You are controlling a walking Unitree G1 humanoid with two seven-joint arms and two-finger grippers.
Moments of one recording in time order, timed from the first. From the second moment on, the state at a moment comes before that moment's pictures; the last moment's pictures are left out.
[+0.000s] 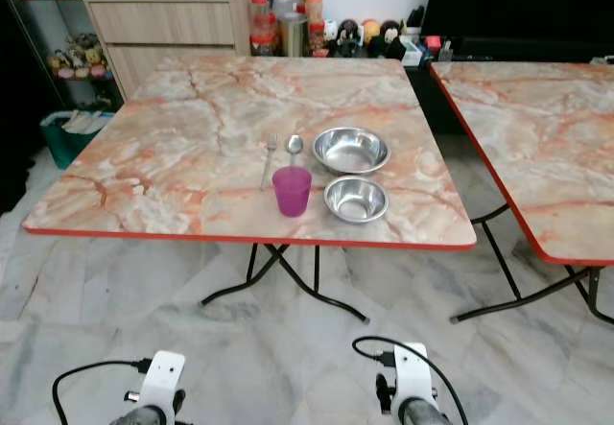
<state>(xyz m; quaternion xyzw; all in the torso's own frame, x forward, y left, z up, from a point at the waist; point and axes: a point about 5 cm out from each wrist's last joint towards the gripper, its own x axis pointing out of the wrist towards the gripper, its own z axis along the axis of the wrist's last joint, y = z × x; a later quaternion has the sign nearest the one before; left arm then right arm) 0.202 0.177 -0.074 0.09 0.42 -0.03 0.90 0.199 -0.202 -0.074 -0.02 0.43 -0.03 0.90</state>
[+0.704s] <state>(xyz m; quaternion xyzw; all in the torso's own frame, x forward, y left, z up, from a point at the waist) 0.194 0.179 -0.078 0.09 0.43 -0.02 0.90 0.205 -0.201 -0.064 -0.04 0.35 0.00 0.93</state>
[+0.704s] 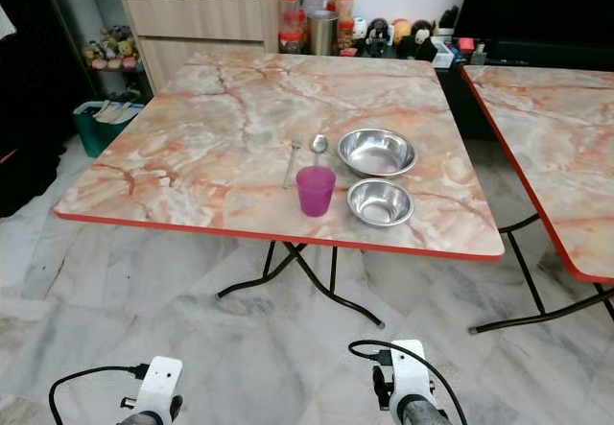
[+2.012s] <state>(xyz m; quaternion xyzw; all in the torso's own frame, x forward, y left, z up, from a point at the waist) 0.196 0.174 -0.077 0.08 0.42 -0.03 0.90 0.270 -0.169 0.034 -0.11 0.02 0.08 0.99</state>
